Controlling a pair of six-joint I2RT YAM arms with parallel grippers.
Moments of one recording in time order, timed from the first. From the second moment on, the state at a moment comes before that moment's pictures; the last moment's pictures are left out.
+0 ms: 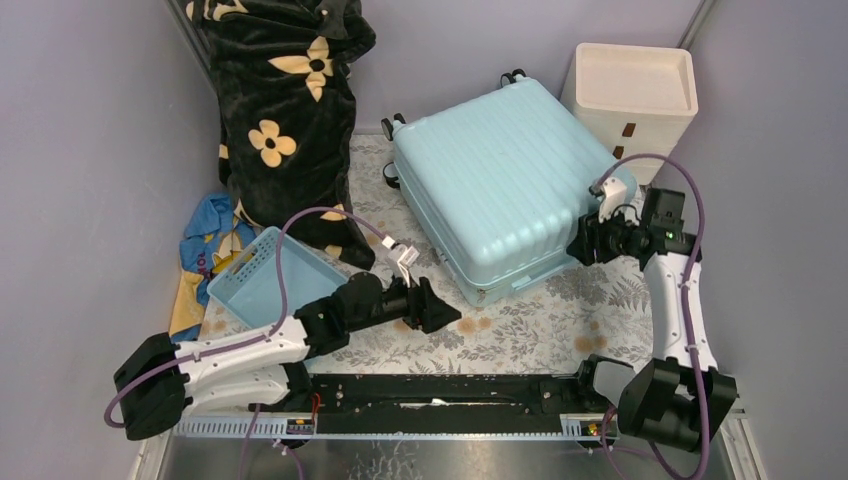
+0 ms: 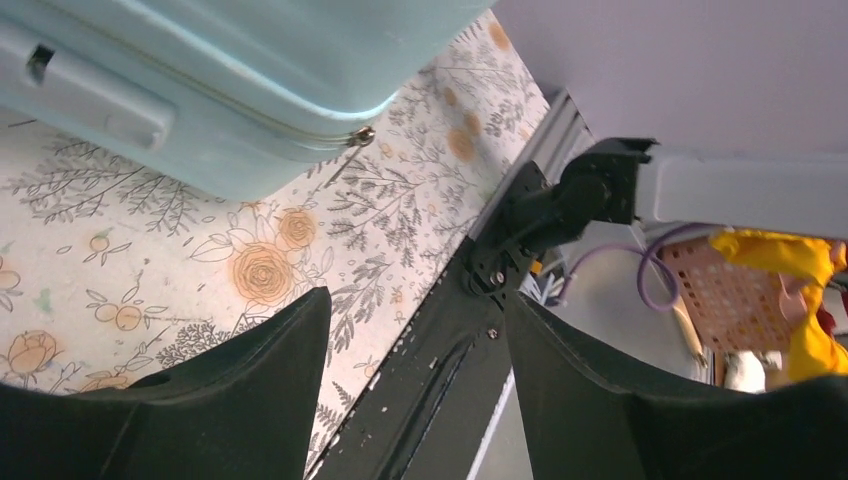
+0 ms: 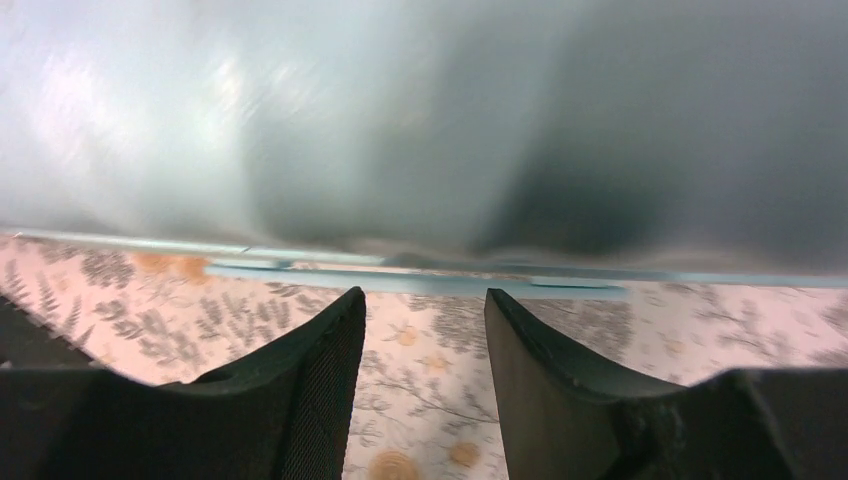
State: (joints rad) left arm -1.01 0.98 0.47 0.26 0.17 -0.72; right arm -0.26 1.13 0.98 -0.80 -0.63 -0.52
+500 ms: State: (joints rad) left arm -1.09 1.34 0.36 0.77 0.06 -0.71; right arm -0.26 1.08 0.77 -0.84 -1.04 -0.82
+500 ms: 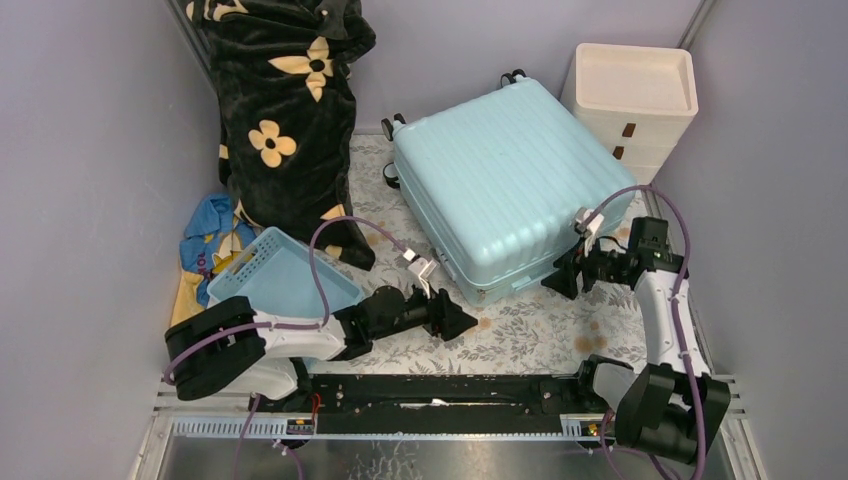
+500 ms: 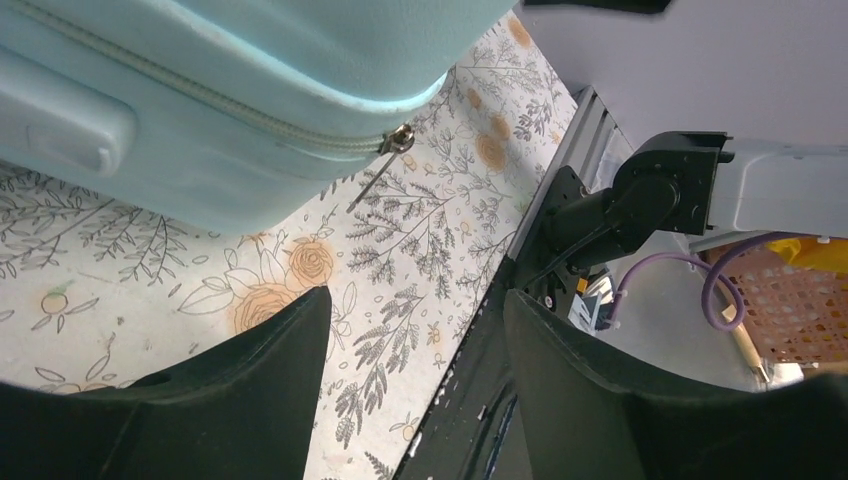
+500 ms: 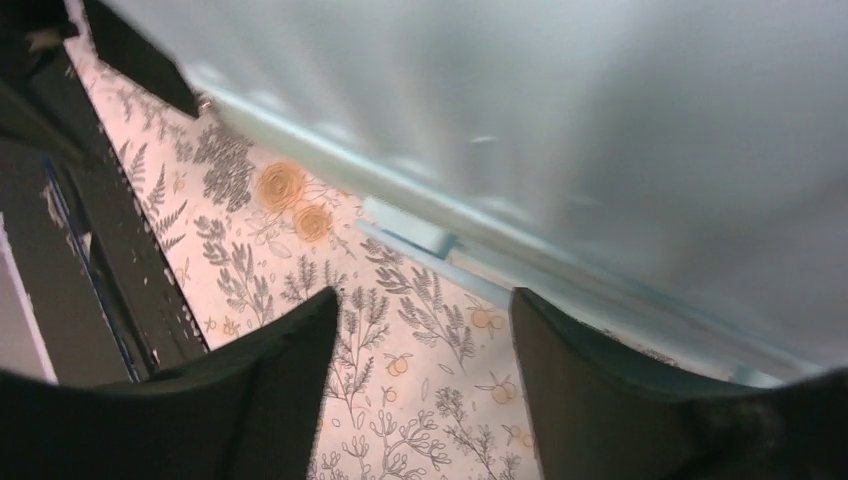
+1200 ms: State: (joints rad) left arm -1.09 1.38 0.25 1.01 0.06 -0.33; right arm -0.12 1.04 0.61 -1.23 -1.29 -1.61
